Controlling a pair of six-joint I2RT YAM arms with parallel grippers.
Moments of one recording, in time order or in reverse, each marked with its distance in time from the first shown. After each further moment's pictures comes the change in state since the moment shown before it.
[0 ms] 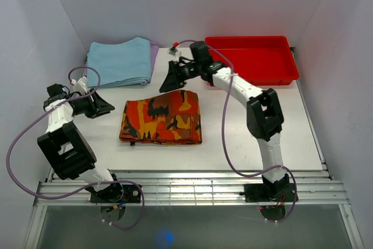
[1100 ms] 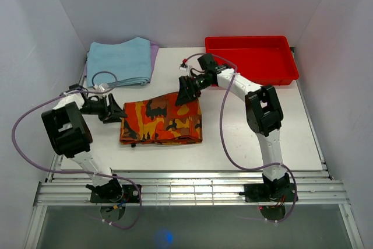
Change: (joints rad) left arm -0.143 0.277 0.060 -0.152 -0.028 0.154; right arm -0.132 0.037 -0.140 -0.423 0.082 -0.490
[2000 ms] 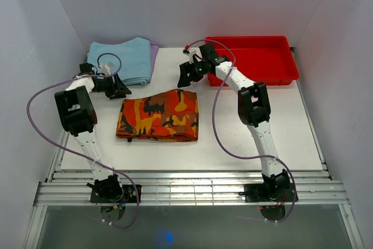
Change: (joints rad) left arm -0.123 0.319 0.416 0.312 -0.021 -0.269; right arm -0.075 0.286 0.458 0.042 0.293 -0.106
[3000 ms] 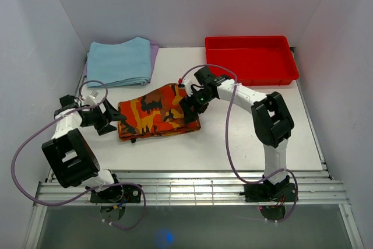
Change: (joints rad) left arm 0.185 -0.721 -0.664 -0.176 -0.012 0.002; right arm 0.165 -0.489 -0.683 -0.128 0.085 -0.214
